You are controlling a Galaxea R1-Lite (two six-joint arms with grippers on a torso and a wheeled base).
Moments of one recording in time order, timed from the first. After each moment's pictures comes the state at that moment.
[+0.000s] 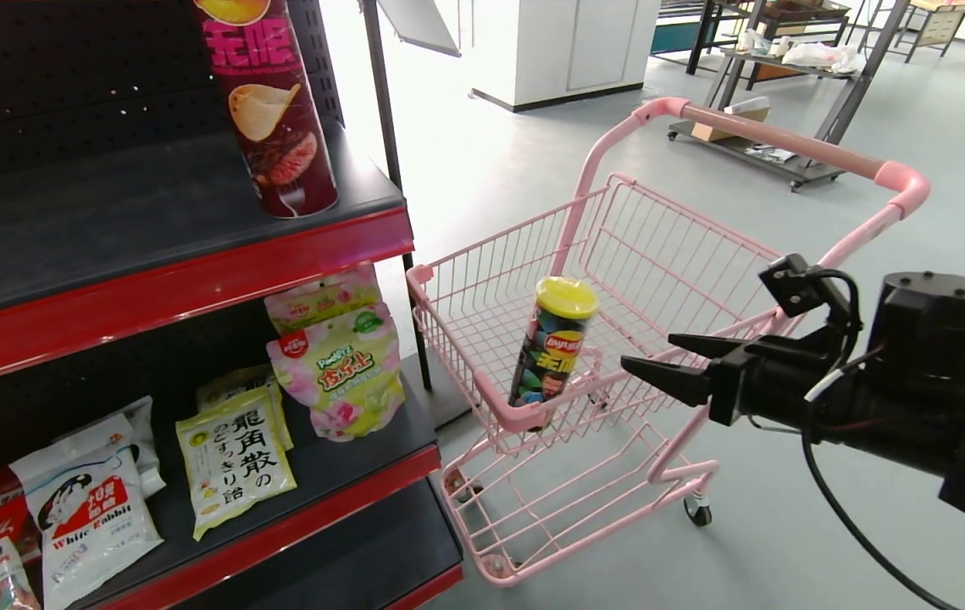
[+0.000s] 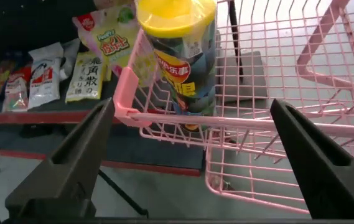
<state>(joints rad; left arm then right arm) 0.01 0.00 0.00 0.00 0.03 -0.01 0.34 1.68 -0.55 -0.90 0.40 0.11</state>
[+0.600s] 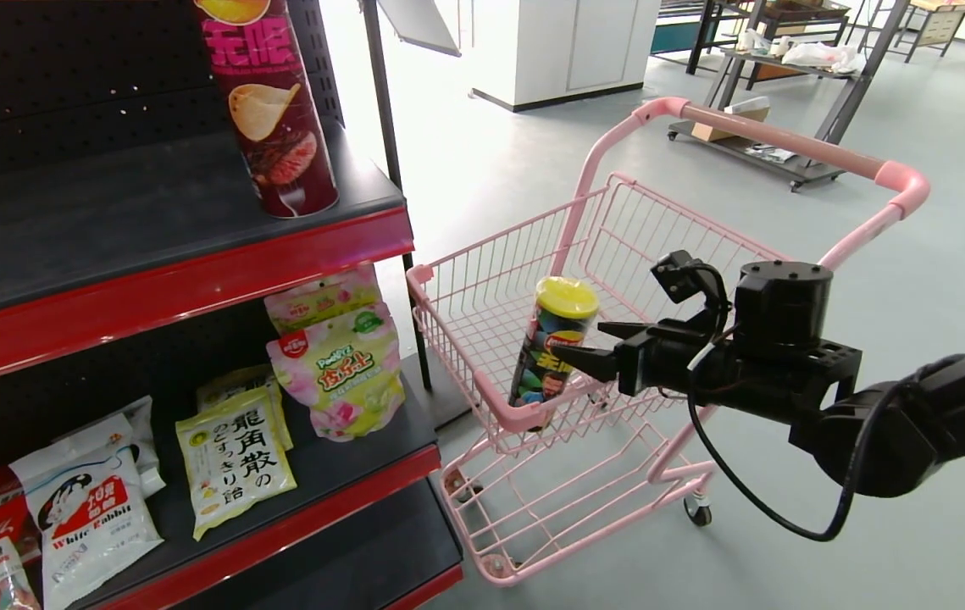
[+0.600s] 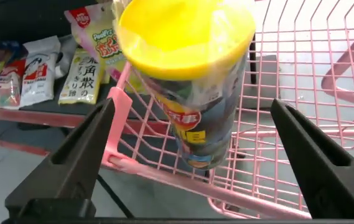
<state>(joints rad) 0.01 0.00 0.00 0.00 0.03 -0.01 0.40 1.94 -0.80 -0.91 0.39 0.09</state>
